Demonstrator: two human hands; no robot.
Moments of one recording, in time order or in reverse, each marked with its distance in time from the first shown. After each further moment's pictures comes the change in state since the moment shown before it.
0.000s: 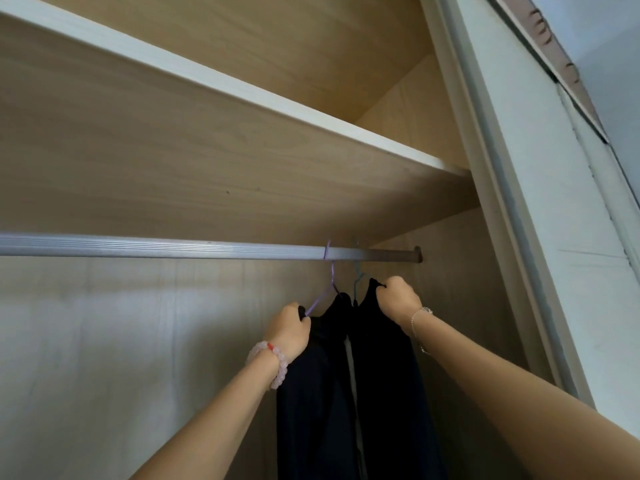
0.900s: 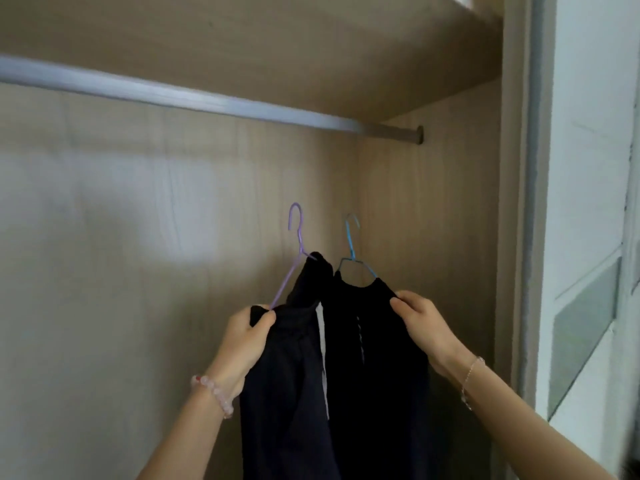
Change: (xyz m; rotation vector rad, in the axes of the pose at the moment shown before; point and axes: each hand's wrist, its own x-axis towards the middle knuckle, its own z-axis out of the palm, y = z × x) left_hand -0.177 -0.097 0.038 -0.617 -0.071 -0.386; right_hand -0.175 0.139 0.029 0.521 -0.358 0.159
